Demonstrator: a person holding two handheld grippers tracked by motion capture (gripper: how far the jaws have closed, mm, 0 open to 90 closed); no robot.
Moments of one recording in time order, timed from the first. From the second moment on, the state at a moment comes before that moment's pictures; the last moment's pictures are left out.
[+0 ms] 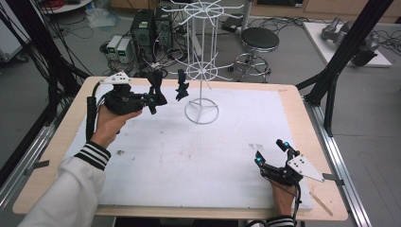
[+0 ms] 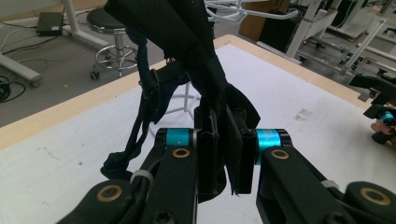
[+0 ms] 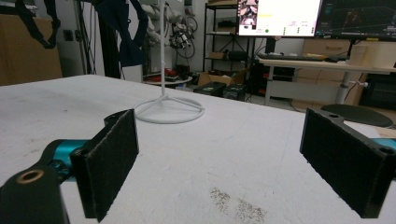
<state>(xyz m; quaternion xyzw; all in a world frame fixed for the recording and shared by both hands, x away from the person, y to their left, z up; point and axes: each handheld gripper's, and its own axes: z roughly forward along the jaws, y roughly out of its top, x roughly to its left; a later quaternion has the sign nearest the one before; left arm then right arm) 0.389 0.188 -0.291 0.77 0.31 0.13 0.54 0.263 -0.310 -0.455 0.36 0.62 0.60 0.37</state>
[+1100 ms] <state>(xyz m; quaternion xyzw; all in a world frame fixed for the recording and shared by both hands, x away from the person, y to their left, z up) 0.396 0.139 -0.256 0.78 0.27 0.13 0.55 0.263 -0.310 -0.455 0.36 0.62 0.60 0.36</state>
